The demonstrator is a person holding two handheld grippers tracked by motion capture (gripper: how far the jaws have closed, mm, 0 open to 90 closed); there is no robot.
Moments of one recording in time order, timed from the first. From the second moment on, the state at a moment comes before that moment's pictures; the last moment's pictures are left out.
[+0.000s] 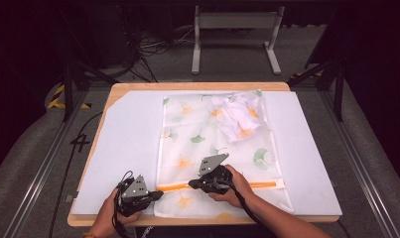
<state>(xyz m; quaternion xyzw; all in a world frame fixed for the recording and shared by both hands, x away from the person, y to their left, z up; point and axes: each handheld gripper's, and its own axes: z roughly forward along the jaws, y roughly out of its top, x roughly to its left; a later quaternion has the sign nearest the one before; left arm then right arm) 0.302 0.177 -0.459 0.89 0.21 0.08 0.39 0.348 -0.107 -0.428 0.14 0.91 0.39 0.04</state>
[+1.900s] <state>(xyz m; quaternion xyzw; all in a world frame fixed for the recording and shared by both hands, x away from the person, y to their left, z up) 0.300 0.176 -0.459 0.89 0.20 0.10 0.39 0.335 -0.185 -0.418 0.19 0.90 0.39 0.06</state>
